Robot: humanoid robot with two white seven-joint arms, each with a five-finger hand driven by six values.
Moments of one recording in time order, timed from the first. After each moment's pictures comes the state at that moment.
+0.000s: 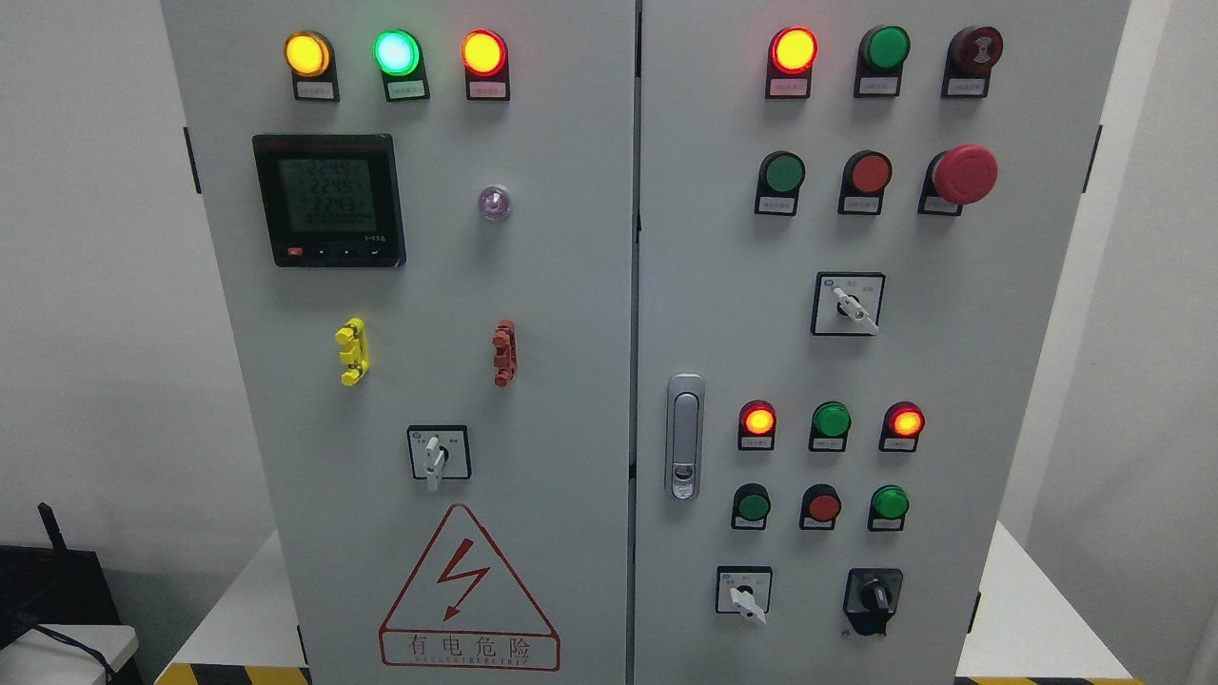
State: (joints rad) left arm 0.17 0.00 0.15 -0.05 0.04 -0.12 -0.02; right arm 0.06 0.12 0.06 -0.14 0.00 0.05 0.14
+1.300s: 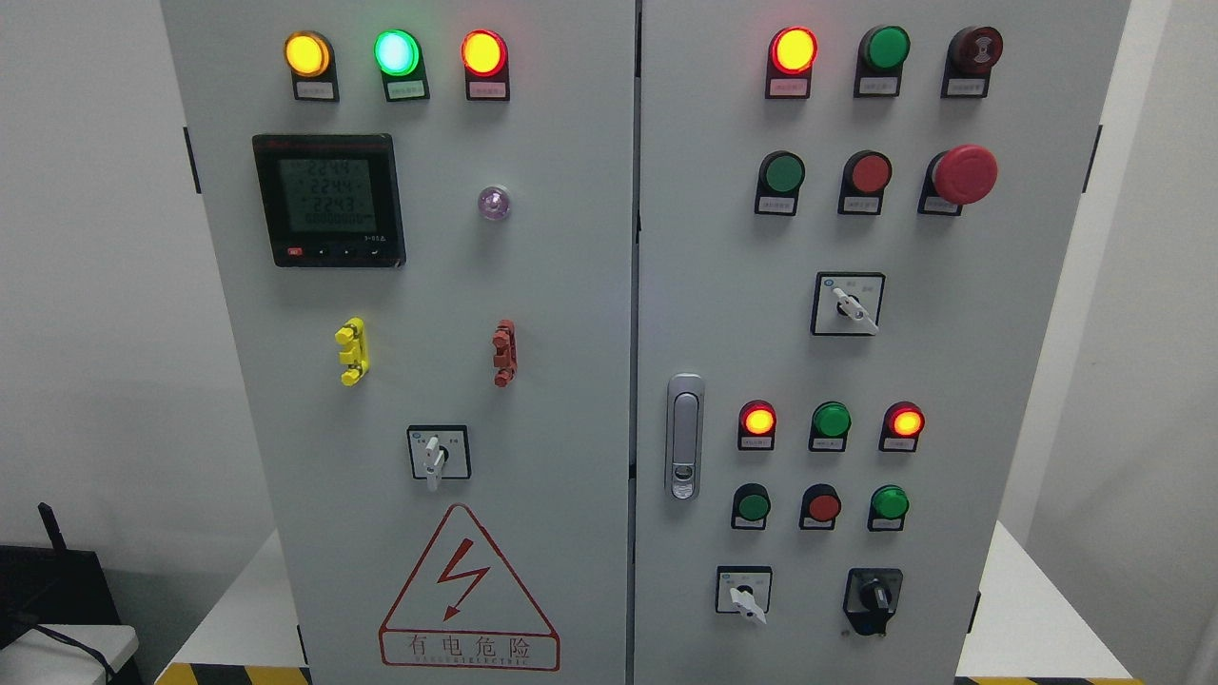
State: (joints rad) left arm 0.22 0.00 0.26 -0.18 0.00 -0.20 0.07; right arm 0.06 0.12 0.06 -0.14 0.00 0.05 0.14
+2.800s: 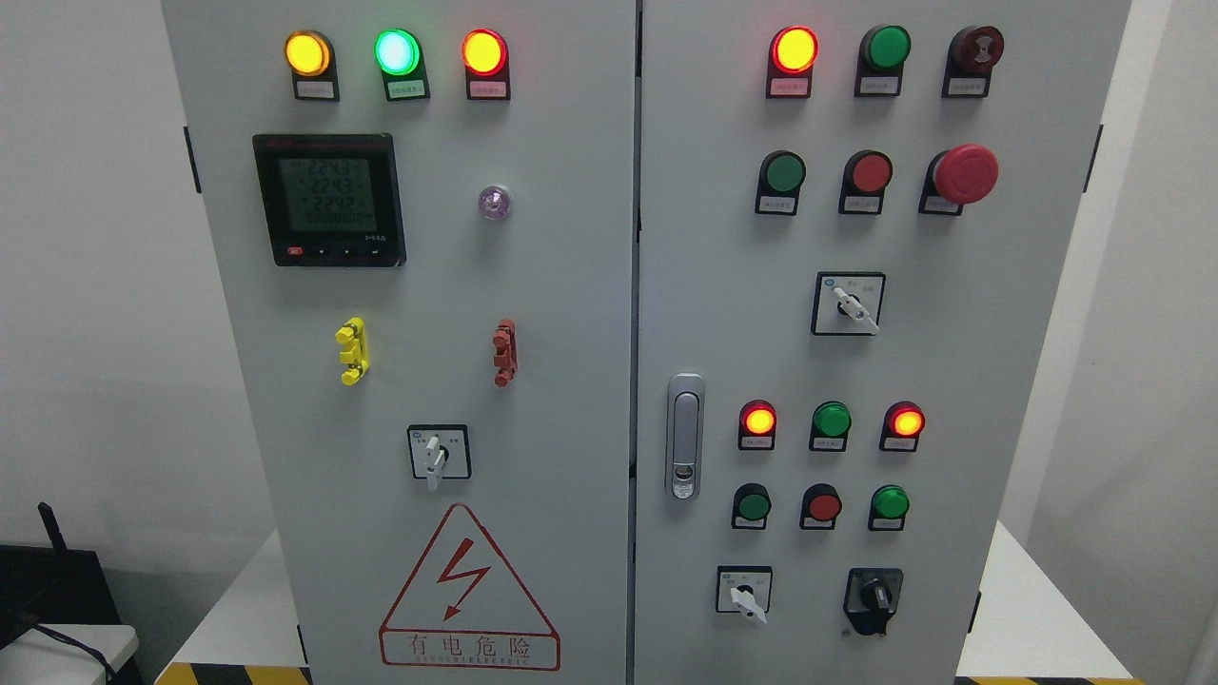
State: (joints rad) left arm 0.28 0.03 0.78 -1.37 0.03 -0.20 -0.12; right arm 0.06 0.12 0.06 -0.14 0.00 0.05 0.14
